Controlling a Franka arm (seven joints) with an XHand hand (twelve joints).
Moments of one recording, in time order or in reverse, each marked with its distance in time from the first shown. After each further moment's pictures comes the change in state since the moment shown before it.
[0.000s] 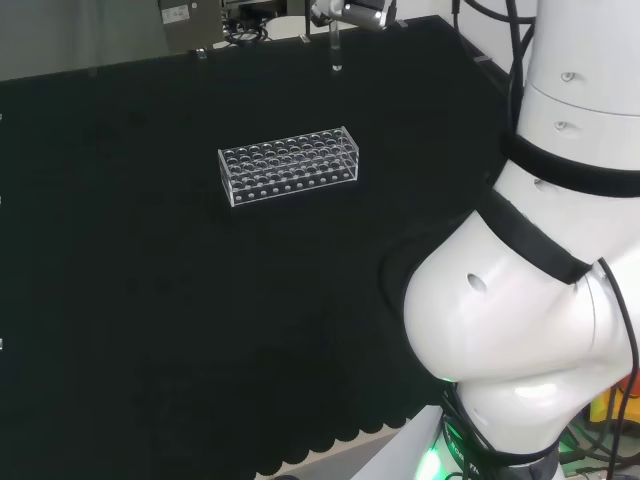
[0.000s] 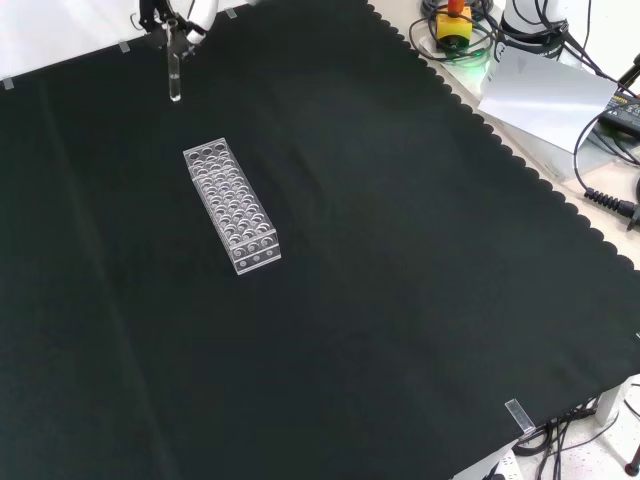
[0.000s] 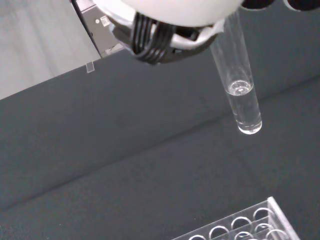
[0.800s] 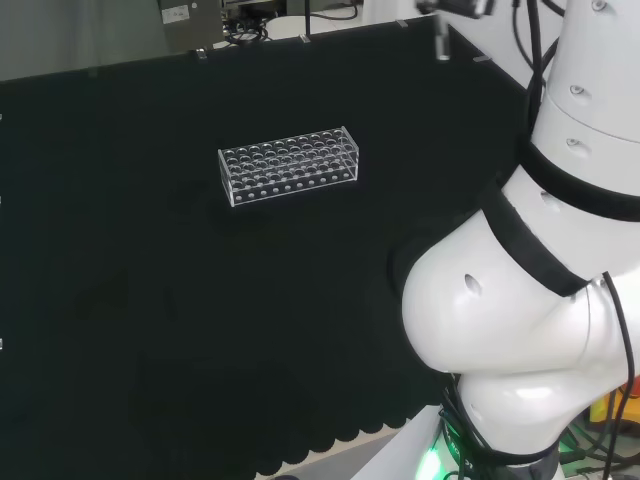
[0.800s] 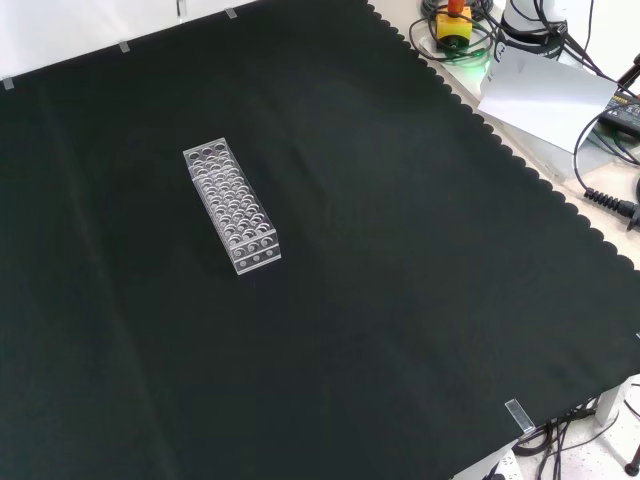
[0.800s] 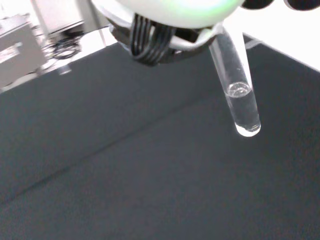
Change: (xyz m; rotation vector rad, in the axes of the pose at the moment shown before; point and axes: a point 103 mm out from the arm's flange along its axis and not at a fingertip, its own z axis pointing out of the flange) arm -0.153 -0.021 -0.061 -0.081 -0.073 0.269
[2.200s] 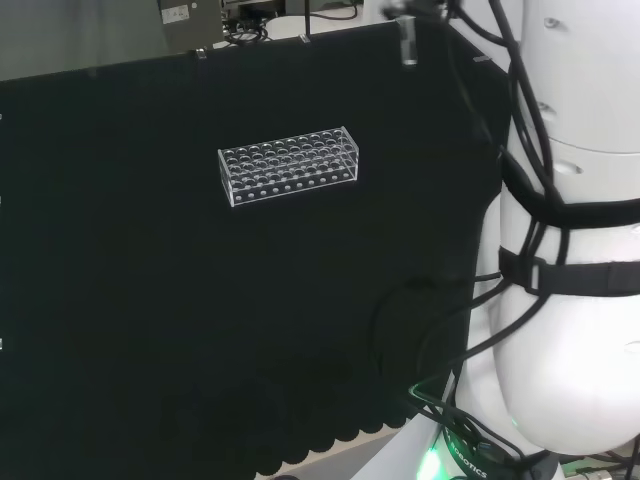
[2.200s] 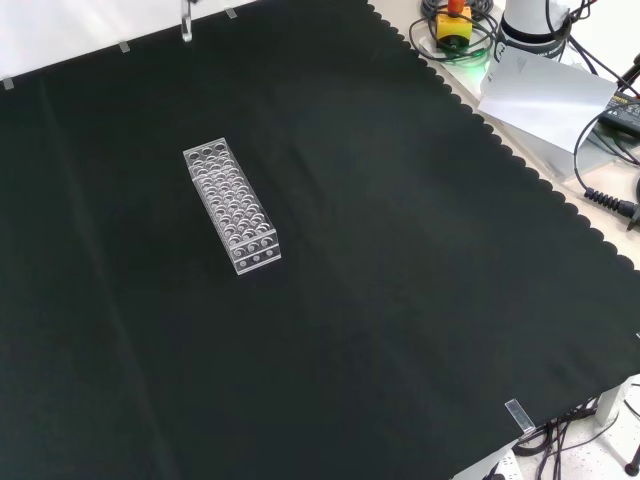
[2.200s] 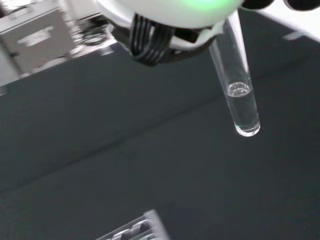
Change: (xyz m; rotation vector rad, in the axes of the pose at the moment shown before) arm 0.085 -0.033 0.019 0.026 -0.015 -0.144
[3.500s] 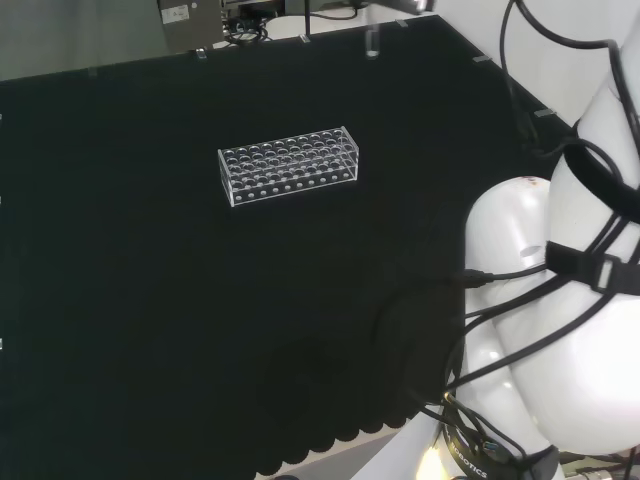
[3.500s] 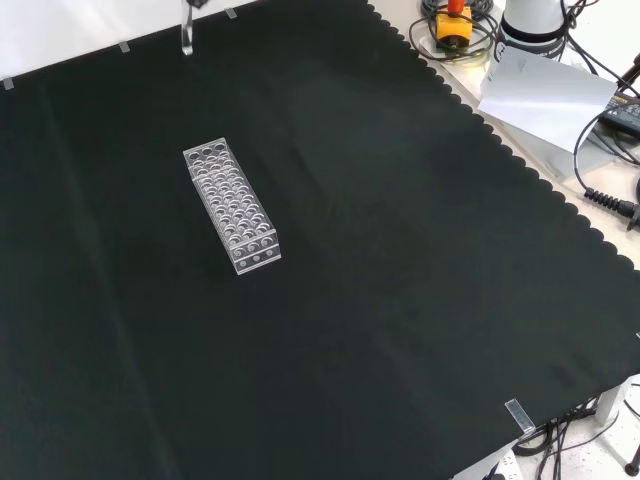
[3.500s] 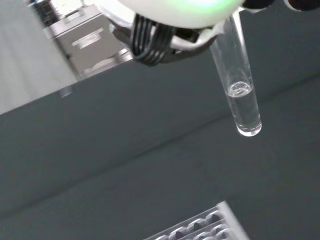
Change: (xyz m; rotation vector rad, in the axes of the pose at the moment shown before) arm 0.044 -0.017 -0.007 0.015 0.078 -0.098
